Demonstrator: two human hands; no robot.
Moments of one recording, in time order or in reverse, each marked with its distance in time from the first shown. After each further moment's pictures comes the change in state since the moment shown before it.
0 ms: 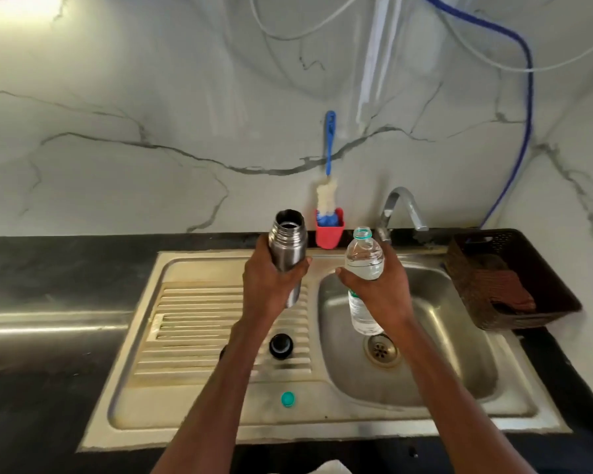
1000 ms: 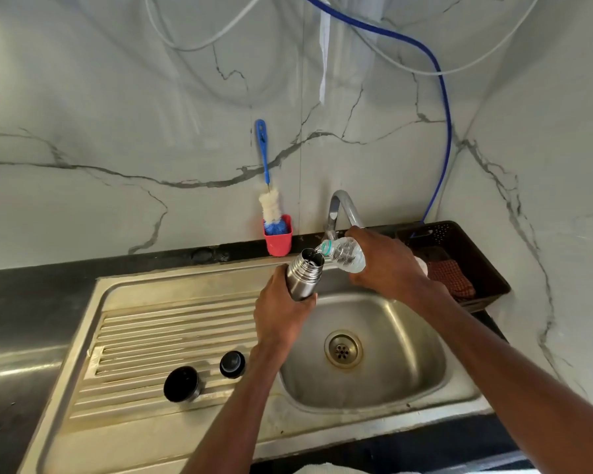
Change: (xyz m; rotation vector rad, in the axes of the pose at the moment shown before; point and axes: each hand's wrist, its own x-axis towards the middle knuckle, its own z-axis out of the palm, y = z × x) left_hand -0.043 0.024 0.114 0.239 -0.168 -0.021; right_hand 0.067 0.005 -0.113 -0.996 -0.207 -0.266
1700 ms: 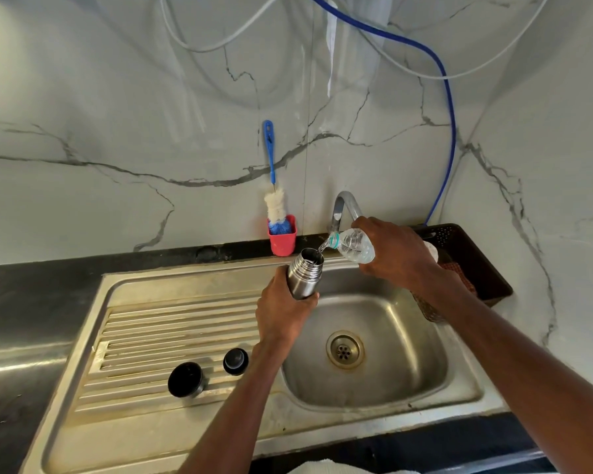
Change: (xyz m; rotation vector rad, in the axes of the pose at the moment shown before) left_hand -0.001 -0.006 -0.002 -0.025 -0.006 -0.030; right_hand 0.012 0.011 -0.009 -0.119 0.092 -0.130
